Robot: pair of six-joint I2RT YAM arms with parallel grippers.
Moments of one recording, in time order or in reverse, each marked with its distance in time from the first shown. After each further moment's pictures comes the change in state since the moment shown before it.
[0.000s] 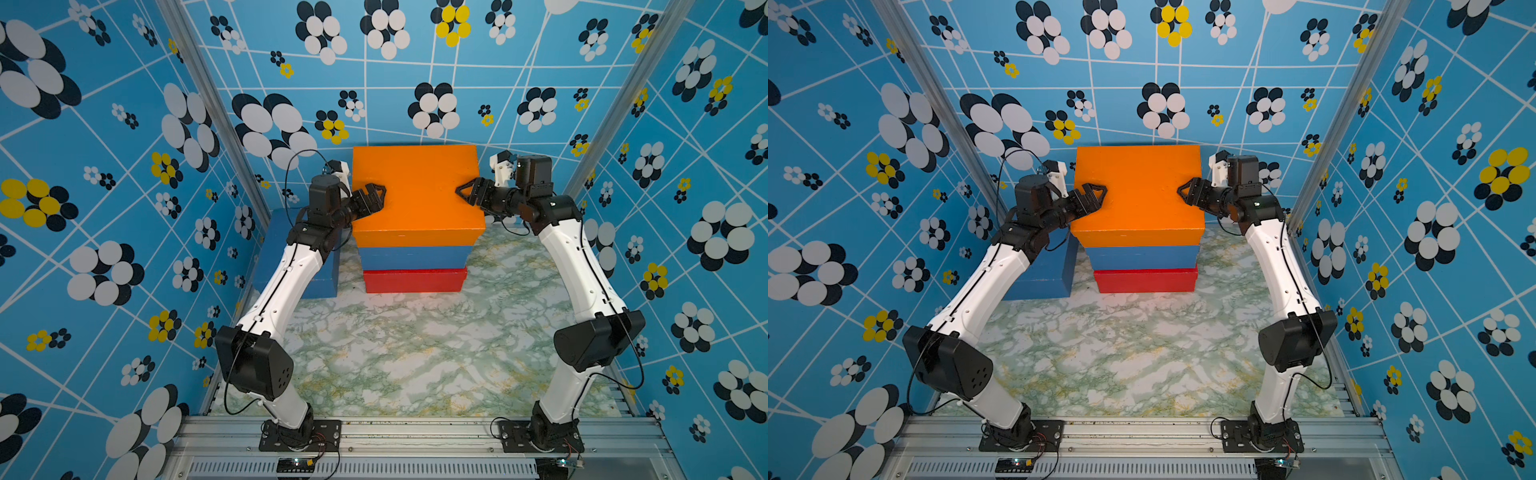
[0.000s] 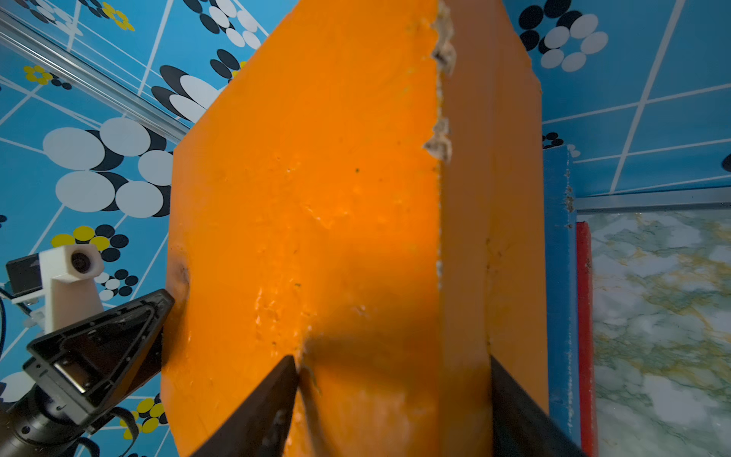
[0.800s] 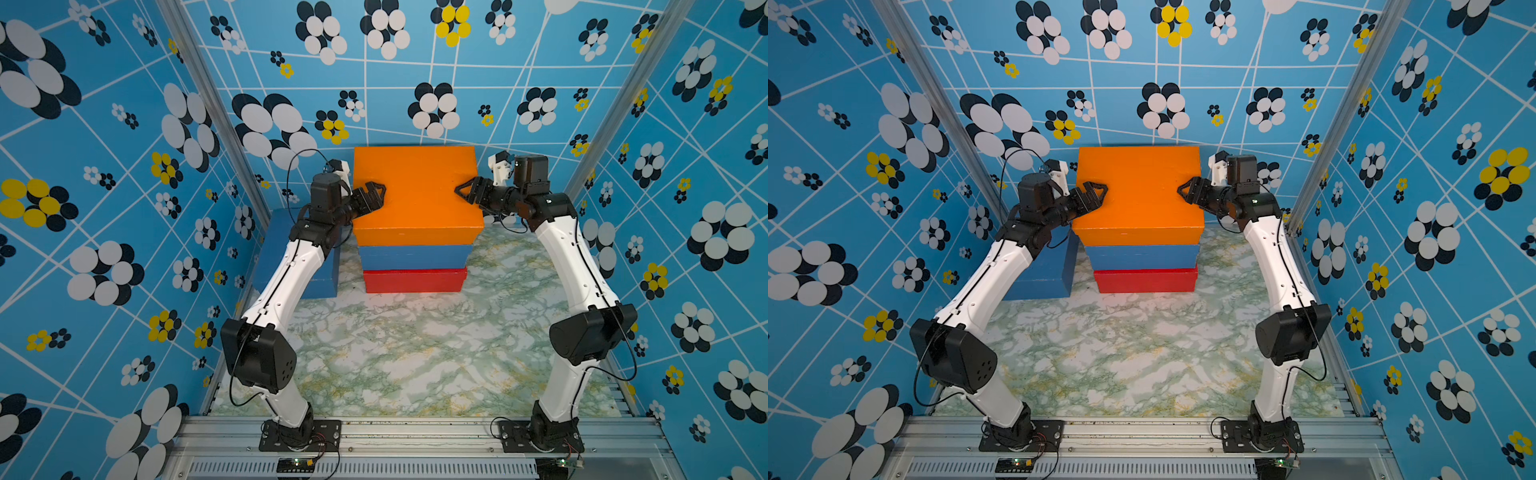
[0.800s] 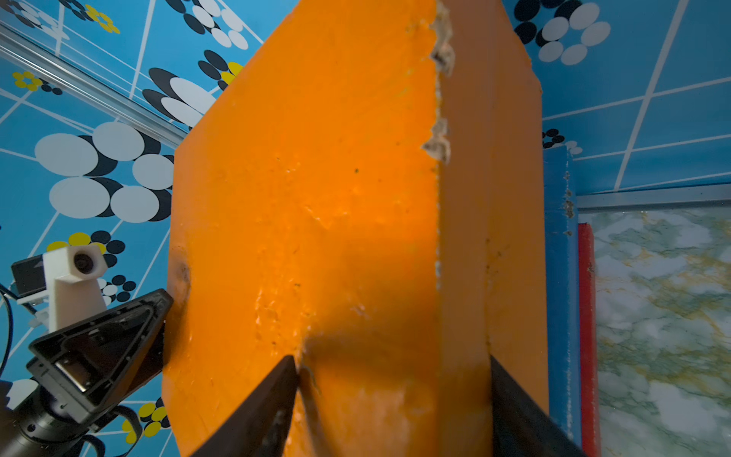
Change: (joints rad) left arm 0.012 0.043 0.026 0.008 0.019 -0.012; right arm -0.014 0.050 0.039 -0.007 -0.024 0.008
